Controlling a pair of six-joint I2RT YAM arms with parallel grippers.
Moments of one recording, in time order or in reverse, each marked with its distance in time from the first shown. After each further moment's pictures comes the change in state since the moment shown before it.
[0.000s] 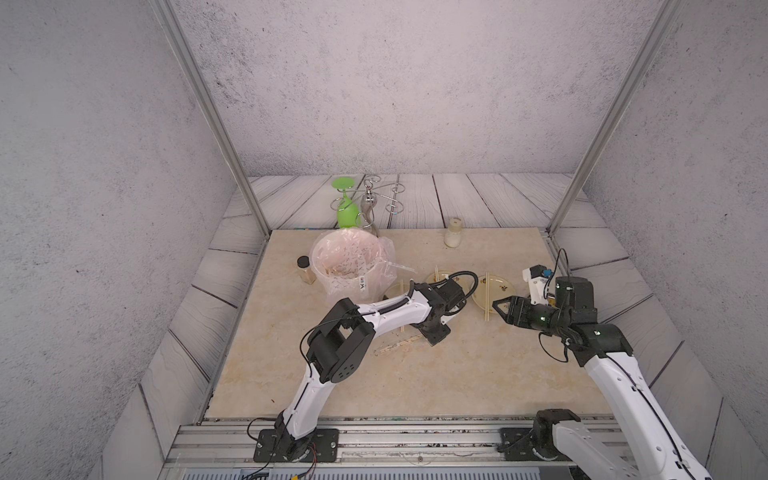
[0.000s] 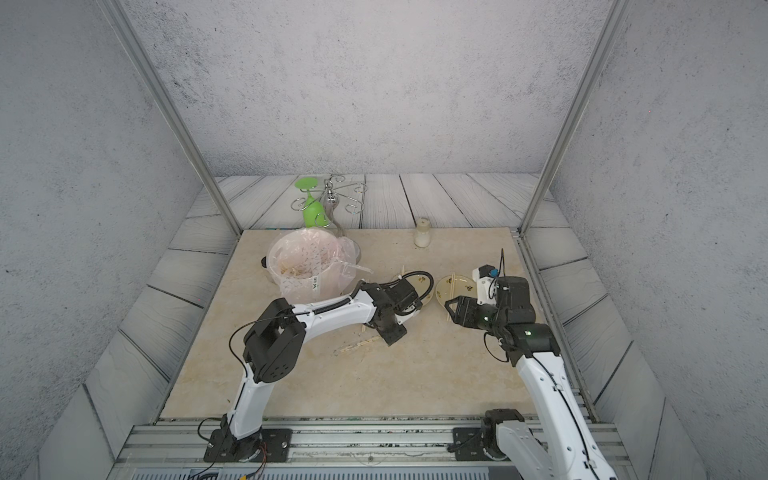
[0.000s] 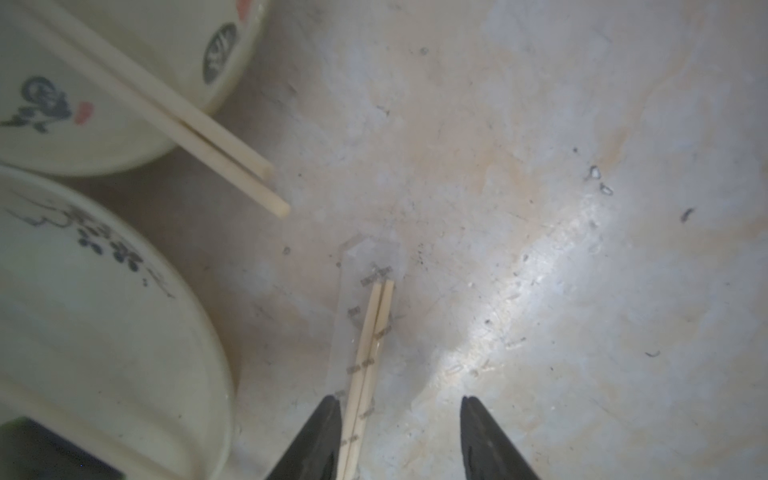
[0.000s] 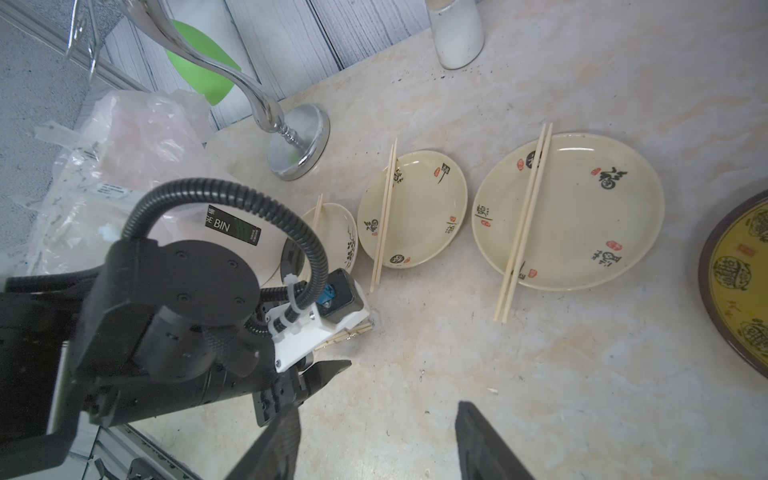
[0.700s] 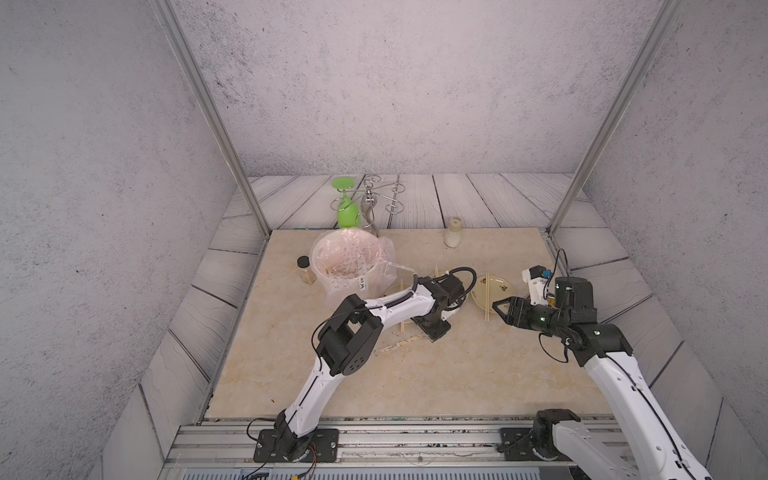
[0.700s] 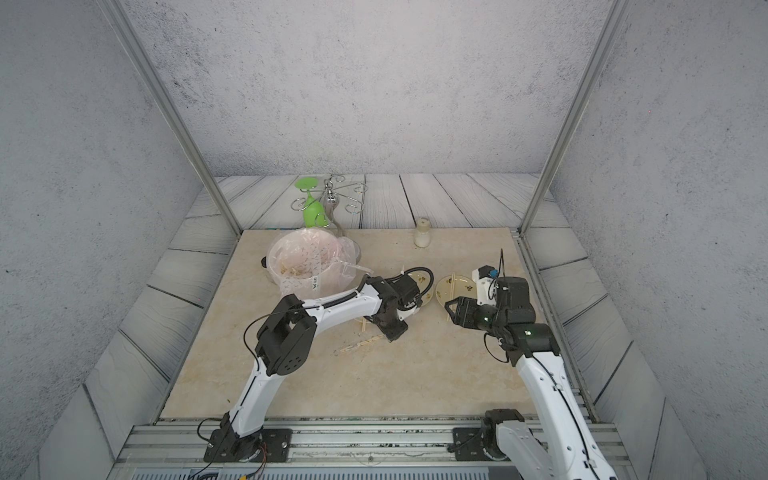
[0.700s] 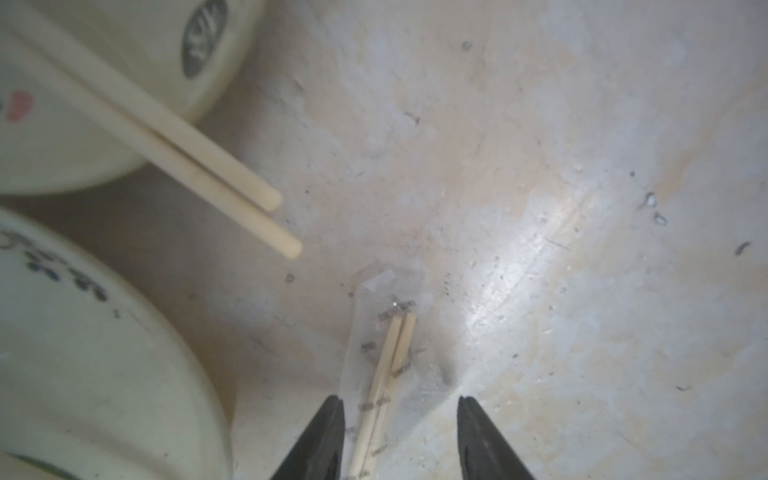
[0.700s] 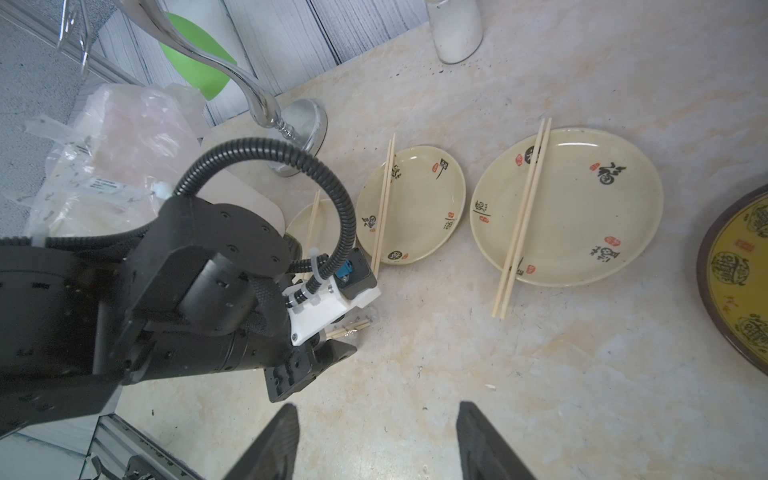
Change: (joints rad) left arm 0.036 0.101 0.129 -0.095 0.053 -0.008; right arm 0.000 0.003 0.000 -0.006 0.002 -0.003
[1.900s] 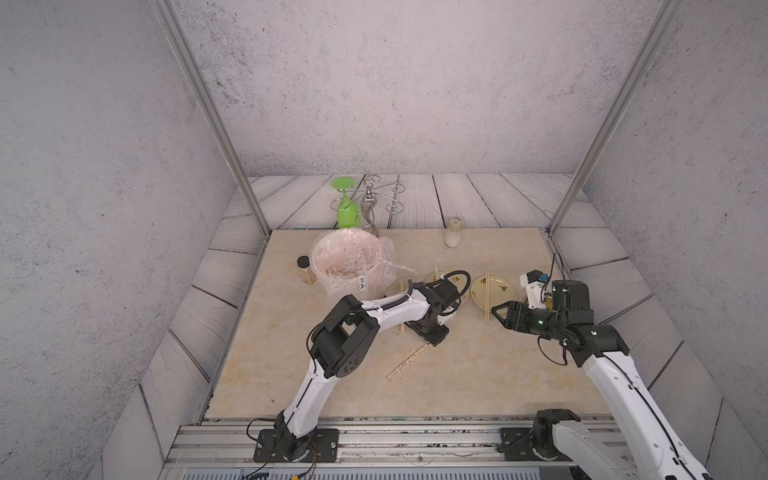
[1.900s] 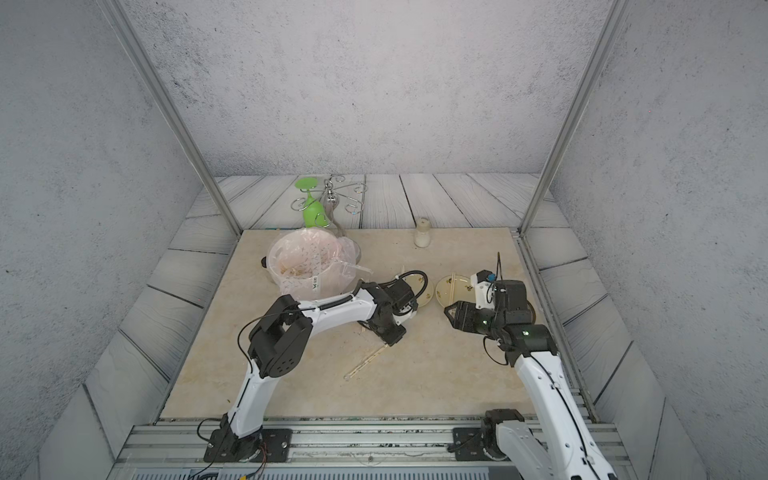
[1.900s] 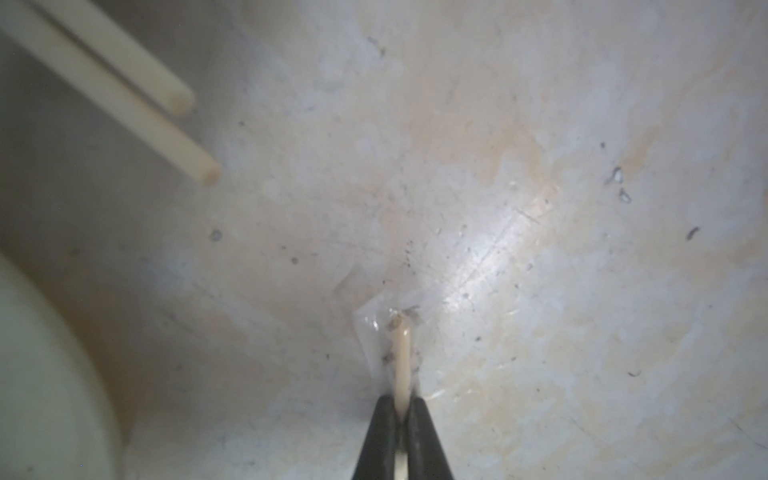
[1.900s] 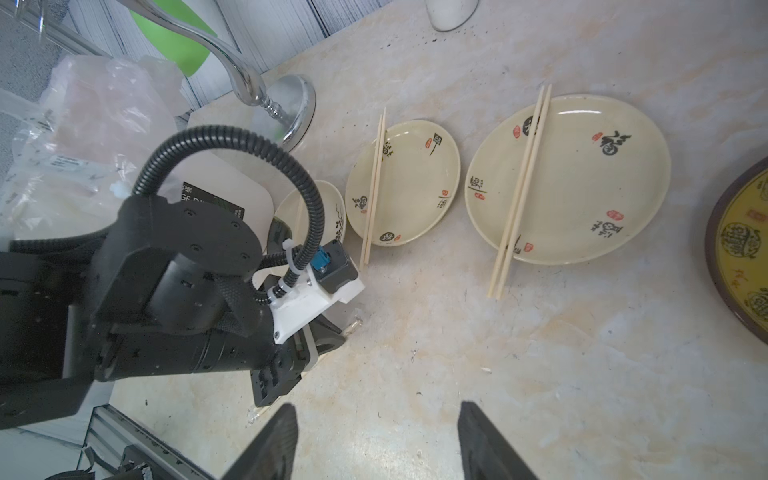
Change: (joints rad) left arm -0.003 -0.061 -0.138 0.095 0.101 -0.108; right arm 0.000 0.004 -0.030 -0.015 0.002 -0.010
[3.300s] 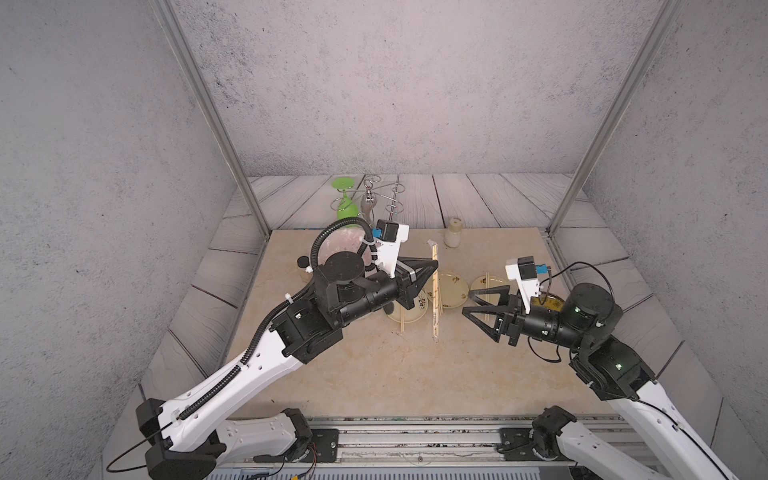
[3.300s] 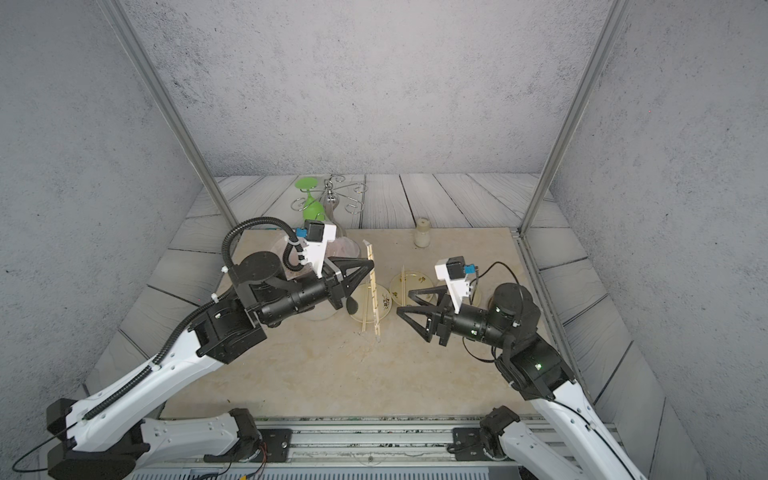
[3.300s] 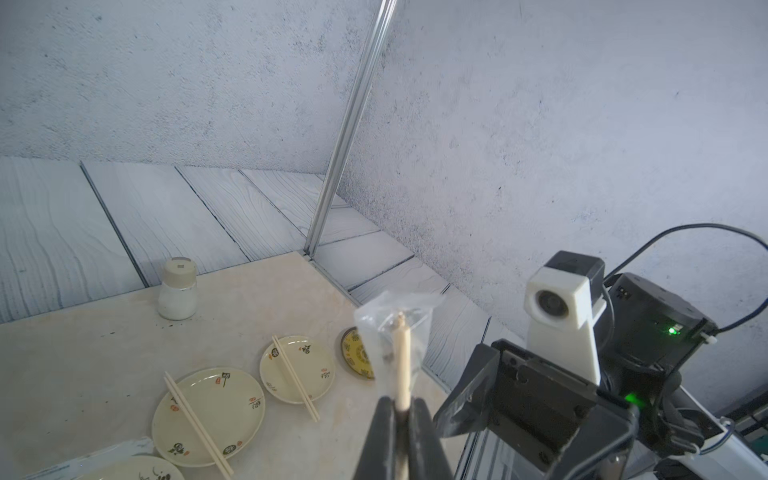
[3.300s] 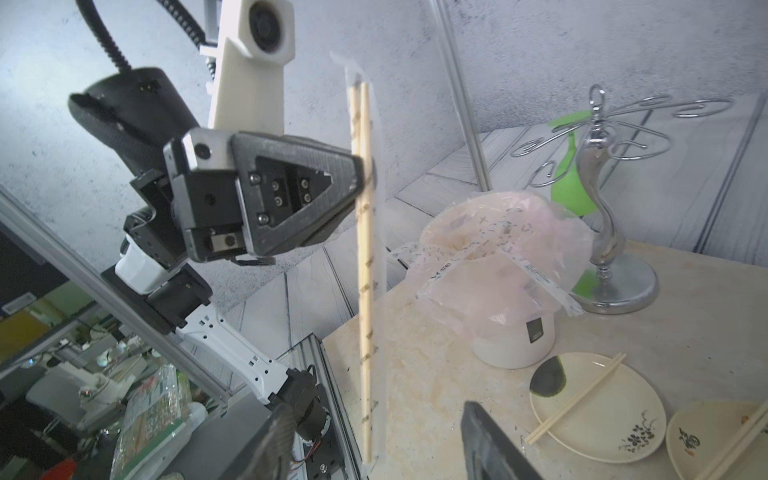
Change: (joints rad) left arm -0.026 -1.068 -0.356 0.686 -0.018 -0.414; right arm 0.523 -0.128 0.159 0.406 -0.195 0.071
